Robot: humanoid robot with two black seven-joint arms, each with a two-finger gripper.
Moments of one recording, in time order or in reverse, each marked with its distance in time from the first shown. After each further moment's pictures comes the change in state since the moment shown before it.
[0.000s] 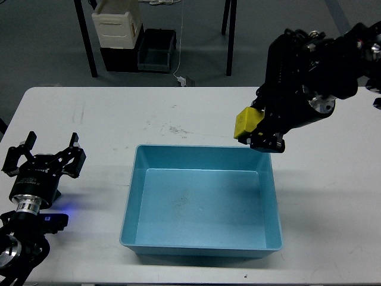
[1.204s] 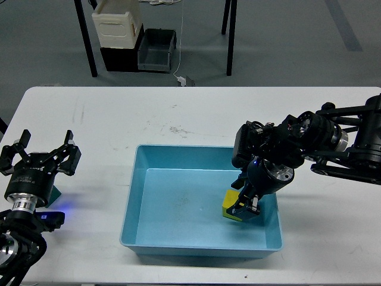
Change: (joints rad) left arm 0.001 0.000 -0.023 0.002 0.000 -0.006 0.000; right arm -0.341 0.248 -0.062 -0.266 0.094 -0.008 0.000
